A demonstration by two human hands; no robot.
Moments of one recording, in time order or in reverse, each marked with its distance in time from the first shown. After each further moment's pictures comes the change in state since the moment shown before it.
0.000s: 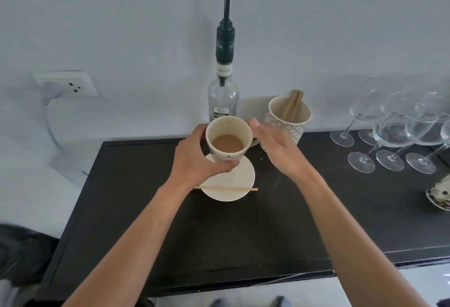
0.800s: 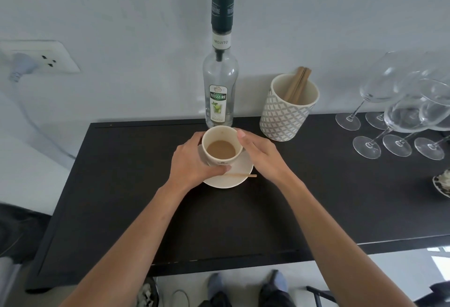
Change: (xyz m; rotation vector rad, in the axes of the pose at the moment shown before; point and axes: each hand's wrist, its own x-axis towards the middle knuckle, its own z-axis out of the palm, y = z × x) left_hand -0.009 -0.062 0.035 0.147 -0.091 -0.140; right_hand 0.001 0.073 0.033 0.016 0.000 0.182
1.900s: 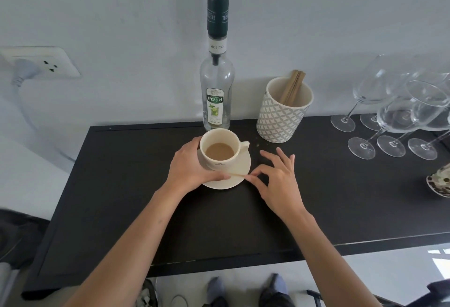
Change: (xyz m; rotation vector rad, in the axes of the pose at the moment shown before) left_hand -0.006 0.004 -0.005 -0.019 -0.091 -0.051; right_hand -0.053 0.050 -0.006 -0.669 0.250 -0.065
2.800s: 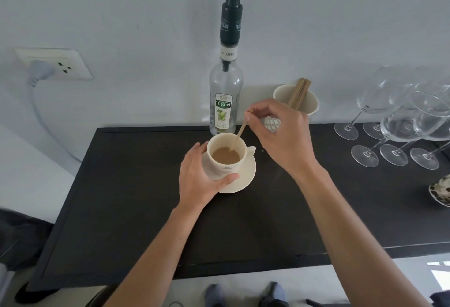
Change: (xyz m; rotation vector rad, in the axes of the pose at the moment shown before) left_hand -0.023 -0.012 0.031 -0.036 0.338 0.096; right_hand 0.057 -0.097 -0.086 0.342 0.289 -0.282
